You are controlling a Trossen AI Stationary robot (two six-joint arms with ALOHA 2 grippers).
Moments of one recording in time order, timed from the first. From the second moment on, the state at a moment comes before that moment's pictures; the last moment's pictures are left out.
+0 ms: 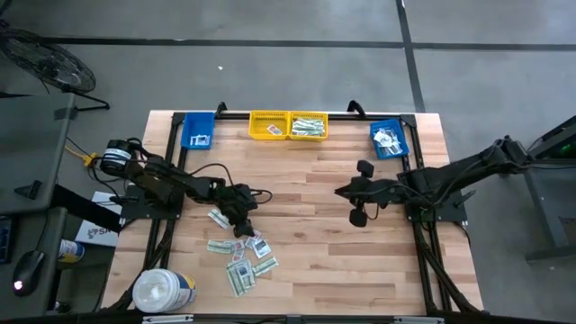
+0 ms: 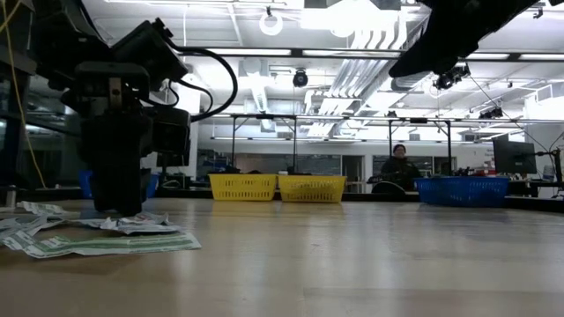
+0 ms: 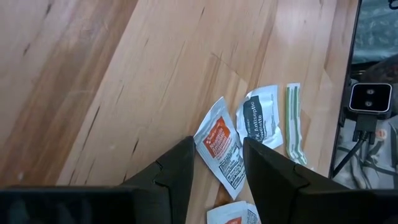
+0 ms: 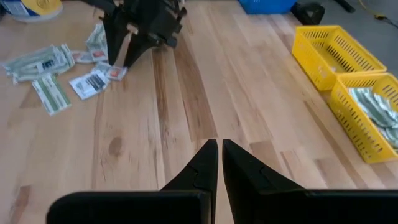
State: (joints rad) left arm -0.08 1.59 0.45 0.24 0.44 -0.76; right arm 0.26 1.03 0.67 -0.24 0.42 0.23
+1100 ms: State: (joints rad) left arm -0.12 1.64 0.46 0.33 0.34 -0.78; right arm 0.26 1.11 0.67 -0.20 0.41 0.23
